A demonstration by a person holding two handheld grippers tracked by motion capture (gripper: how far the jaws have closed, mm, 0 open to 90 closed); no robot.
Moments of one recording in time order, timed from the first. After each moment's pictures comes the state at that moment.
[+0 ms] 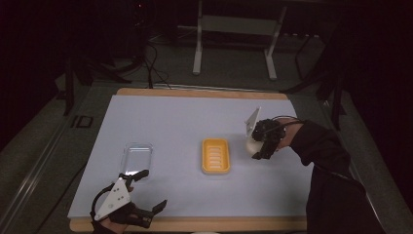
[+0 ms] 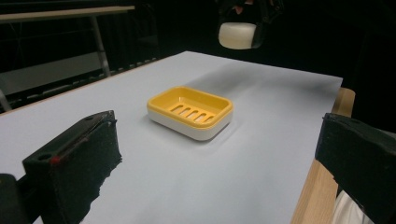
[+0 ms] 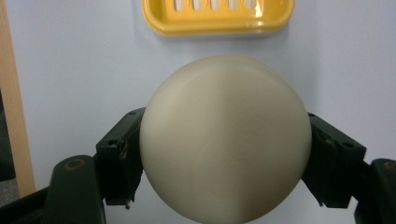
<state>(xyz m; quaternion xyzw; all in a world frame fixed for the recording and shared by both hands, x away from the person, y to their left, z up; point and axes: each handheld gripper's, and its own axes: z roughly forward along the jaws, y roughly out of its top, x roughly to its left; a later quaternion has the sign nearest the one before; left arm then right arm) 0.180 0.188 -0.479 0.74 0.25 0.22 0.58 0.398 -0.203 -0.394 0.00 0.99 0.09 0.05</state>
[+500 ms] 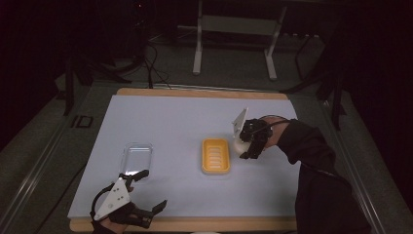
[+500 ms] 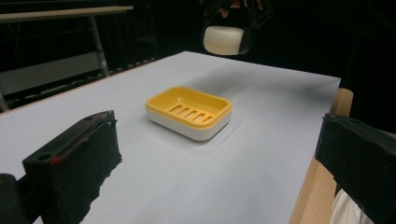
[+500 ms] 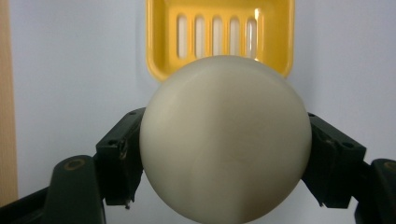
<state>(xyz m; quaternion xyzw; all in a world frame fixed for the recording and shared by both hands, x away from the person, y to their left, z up) 0.180 0.188 -0.479 0.74 0.25 0.22 0.59 0.398 -0.170 -0.397 -0.04 0.99 0.12 0.05</state>
